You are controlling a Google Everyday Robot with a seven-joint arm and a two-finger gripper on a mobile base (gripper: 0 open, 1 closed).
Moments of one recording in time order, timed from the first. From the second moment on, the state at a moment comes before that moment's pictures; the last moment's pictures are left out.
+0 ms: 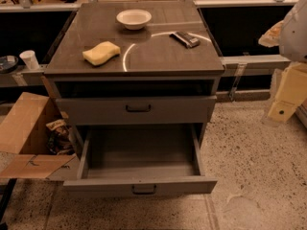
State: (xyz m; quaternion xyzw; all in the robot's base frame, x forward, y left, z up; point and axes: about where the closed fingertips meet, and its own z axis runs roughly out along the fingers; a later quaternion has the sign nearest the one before) arm 0.438 -0.216 0.976 -0.60 0.78 -0.03 0.16
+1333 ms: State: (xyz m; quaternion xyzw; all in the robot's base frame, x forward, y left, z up) arm 0.391 -0.151 0.762 -0.69 0.72 0.07 0.09
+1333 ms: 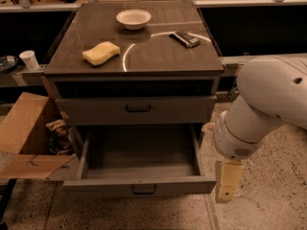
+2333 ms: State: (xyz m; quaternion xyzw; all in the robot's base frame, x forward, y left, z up) arm 0.397 -0.158 0.674 -0.69 0.72 0.10 0.07
